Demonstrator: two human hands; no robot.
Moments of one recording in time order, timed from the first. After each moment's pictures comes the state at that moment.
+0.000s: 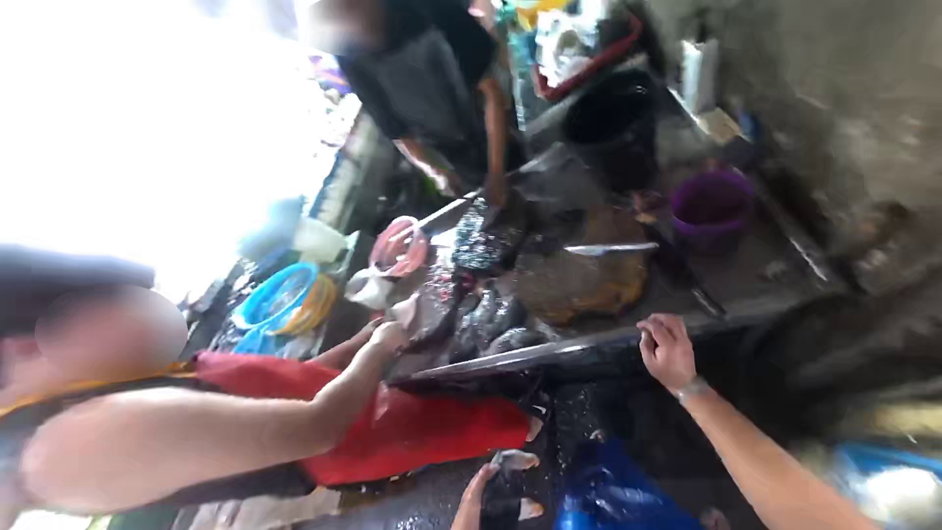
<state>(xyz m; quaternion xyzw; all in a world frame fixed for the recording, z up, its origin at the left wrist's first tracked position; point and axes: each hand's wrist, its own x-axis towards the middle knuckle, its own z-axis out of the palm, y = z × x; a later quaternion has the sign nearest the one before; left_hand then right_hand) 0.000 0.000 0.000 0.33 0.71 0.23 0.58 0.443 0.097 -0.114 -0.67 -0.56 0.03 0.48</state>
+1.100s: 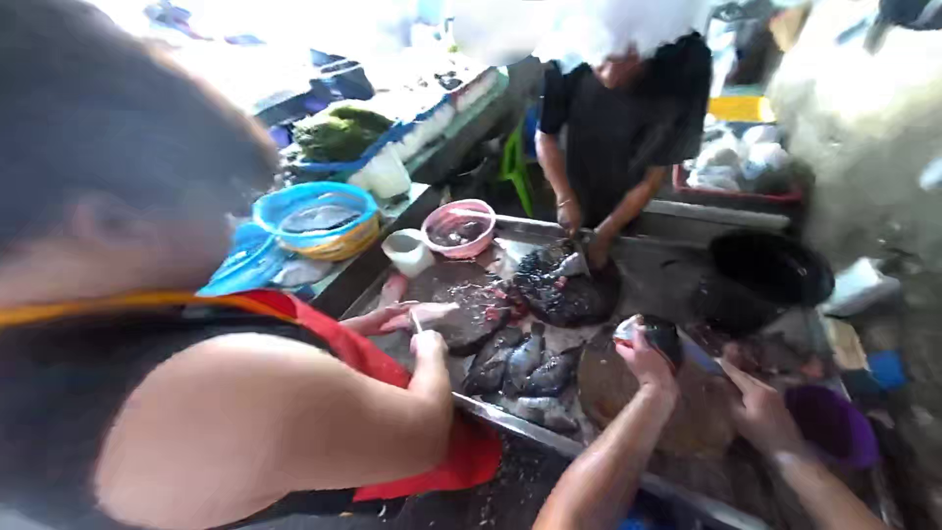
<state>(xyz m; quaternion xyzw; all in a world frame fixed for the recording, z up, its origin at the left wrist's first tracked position) 0.320 0.384 0.078 0.11 0.50 0.66 0.55 0.464 0.293 0.086 -0.62 -0.72 0.07 0.31</state>
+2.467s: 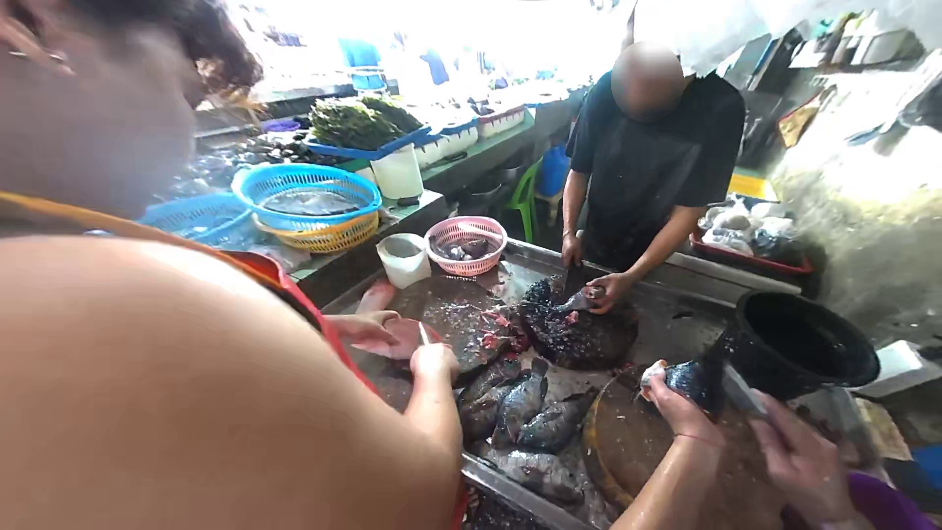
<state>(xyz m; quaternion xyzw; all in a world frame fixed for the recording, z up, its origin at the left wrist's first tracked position) 0.326 0.435 0.050 -0.03 0.36 0.69 0.63 0.457 0.358 0.066 -0.55 -0.77 -0.07 0.33</state>
